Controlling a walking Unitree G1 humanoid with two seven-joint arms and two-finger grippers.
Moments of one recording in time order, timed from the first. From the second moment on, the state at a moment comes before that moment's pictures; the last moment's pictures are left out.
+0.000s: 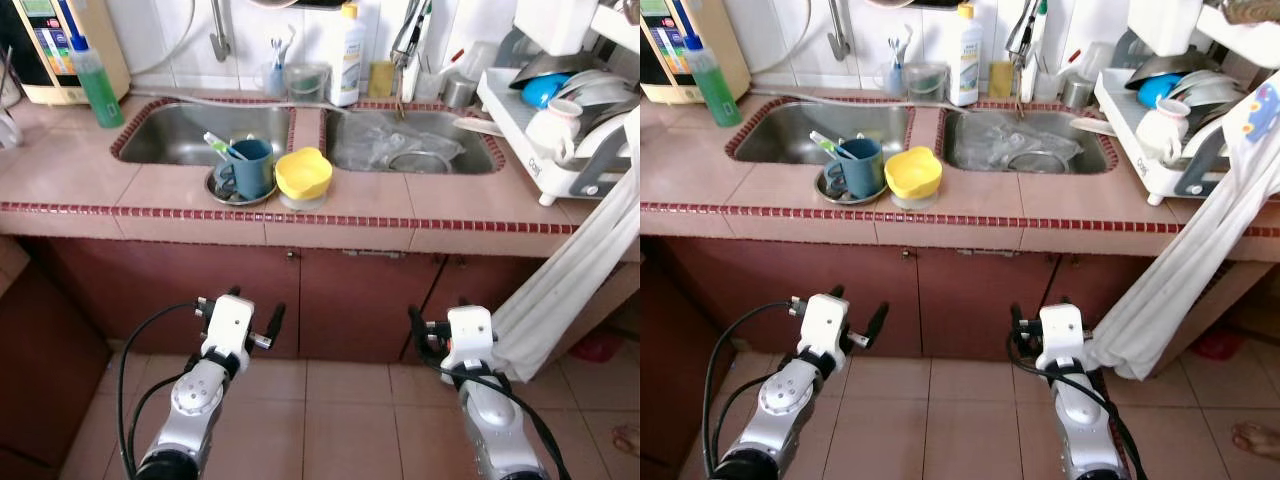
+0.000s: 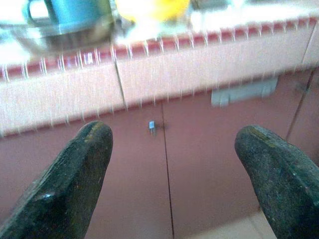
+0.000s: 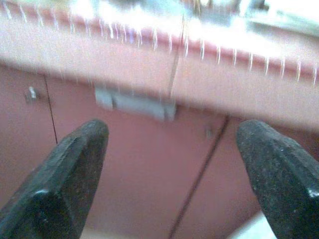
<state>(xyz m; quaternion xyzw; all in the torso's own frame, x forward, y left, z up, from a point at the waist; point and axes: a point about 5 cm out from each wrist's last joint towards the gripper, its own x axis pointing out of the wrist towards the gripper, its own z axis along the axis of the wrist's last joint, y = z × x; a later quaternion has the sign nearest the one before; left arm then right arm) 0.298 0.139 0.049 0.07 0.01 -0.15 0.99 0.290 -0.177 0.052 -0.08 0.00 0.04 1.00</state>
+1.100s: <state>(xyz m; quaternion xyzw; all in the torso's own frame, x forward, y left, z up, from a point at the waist) 0.302 0.150 0.128 -0.04 -0.04 -0.14 0.99 0.281 -0.171 0.137 -0.04 -0.12 0.08 0.99</state>
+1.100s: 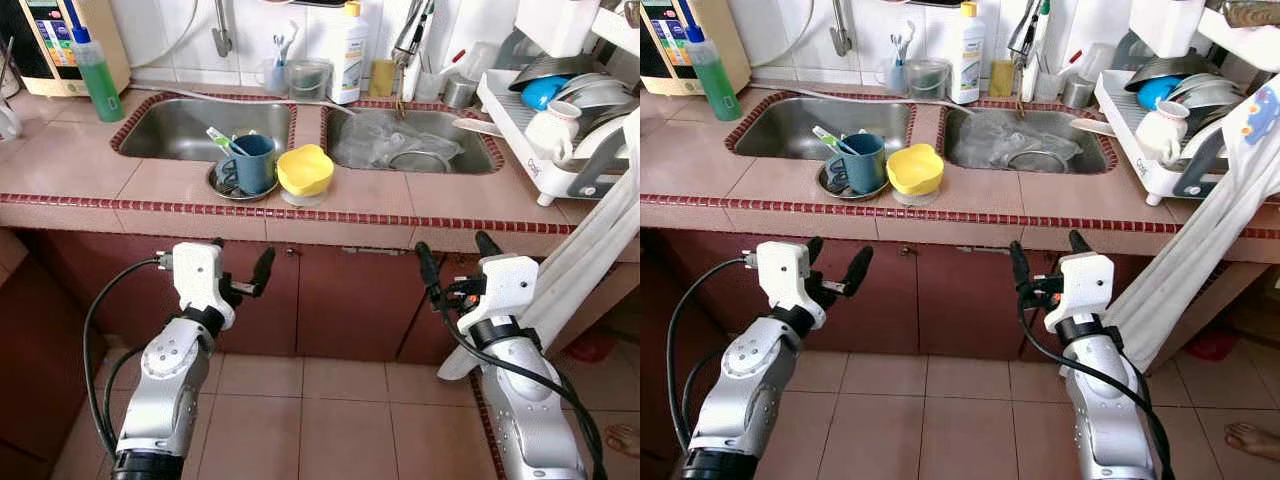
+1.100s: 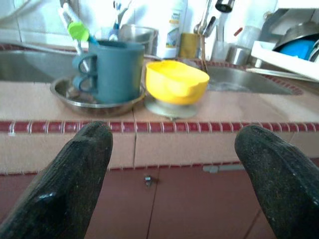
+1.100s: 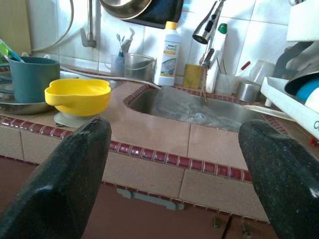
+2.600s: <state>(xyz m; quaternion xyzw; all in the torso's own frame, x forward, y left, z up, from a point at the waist) 0.302 0.137 0.134 -0.08 -0.03 -0.14 0.99 0.272 -0.182 0.145 -0.06 -0.12 0.06 0.99</state>
